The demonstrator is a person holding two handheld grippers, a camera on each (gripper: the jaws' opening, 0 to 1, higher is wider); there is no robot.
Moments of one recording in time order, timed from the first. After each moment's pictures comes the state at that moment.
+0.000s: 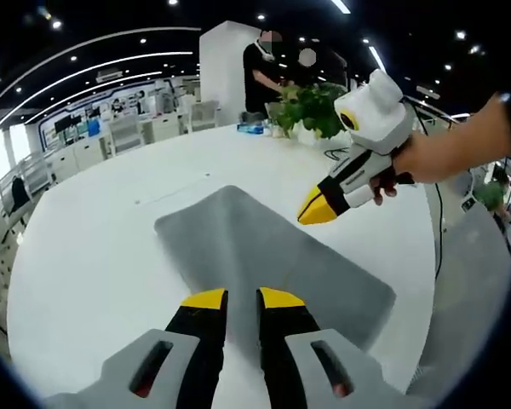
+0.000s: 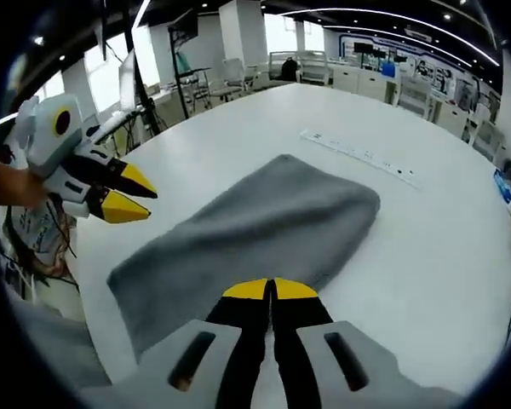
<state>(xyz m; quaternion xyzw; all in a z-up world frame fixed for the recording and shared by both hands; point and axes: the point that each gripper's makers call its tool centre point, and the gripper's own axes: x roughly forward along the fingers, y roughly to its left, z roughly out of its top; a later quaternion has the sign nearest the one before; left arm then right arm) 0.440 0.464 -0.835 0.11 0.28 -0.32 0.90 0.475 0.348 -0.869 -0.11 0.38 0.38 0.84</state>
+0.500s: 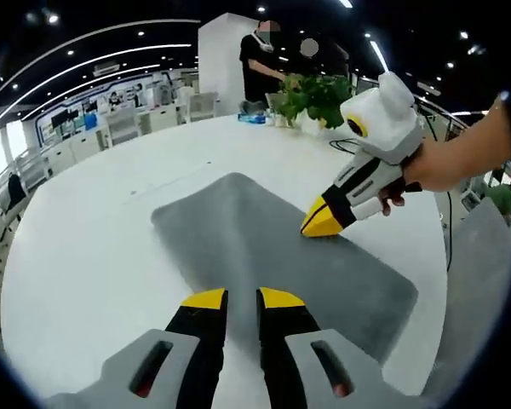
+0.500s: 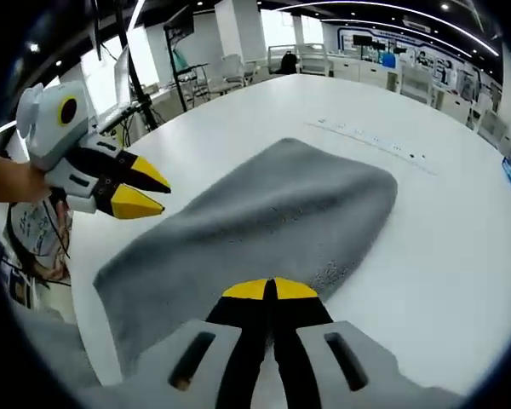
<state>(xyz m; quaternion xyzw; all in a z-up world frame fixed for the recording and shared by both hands) 0.466 0.458 -0.866 0.12 0.30 -0.33 0.89 0.485 0.352 -0.906 -0.11 0.39 0.38 0.83</state>
